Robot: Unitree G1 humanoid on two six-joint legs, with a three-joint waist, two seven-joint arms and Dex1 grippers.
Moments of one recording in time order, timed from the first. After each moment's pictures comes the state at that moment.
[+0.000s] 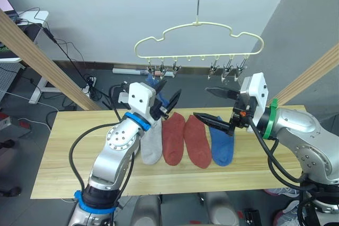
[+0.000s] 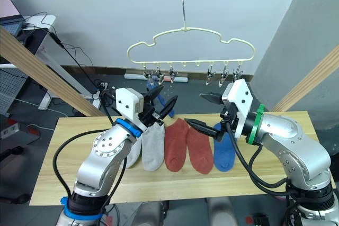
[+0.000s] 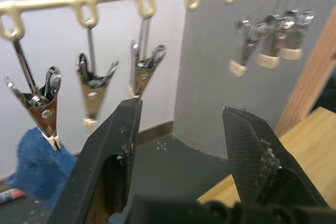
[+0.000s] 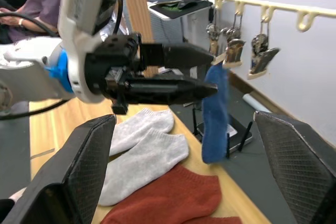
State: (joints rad) left arm -0.29 0.28 -0.14 -0.34 -0.19 0.27 -0.29; right arm -0.38 -0.59 -0.03 -0.65 0.66 0.79 0.65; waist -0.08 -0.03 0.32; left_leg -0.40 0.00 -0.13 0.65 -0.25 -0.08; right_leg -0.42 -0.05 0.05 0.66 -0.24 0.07
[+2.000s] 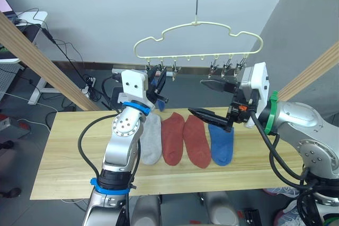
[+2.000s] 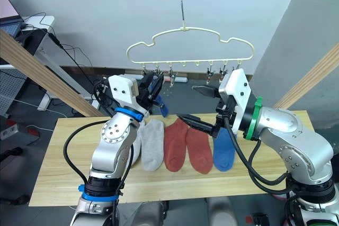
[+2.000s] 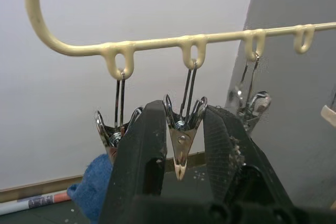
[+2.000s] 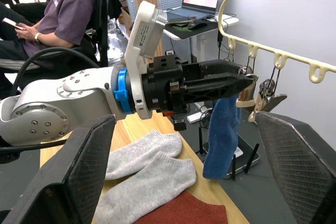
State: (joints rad) left arm -0.39 0.15 -0.04 -0.18 -0.09 0.17 -0.21; right arm -0.46 -0.61 -0.02 -0.66 0.77 0.80 0.59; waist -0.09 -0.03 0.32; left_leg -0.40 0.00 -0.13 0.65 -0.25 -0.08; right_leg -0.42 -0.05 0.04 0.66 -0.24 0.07
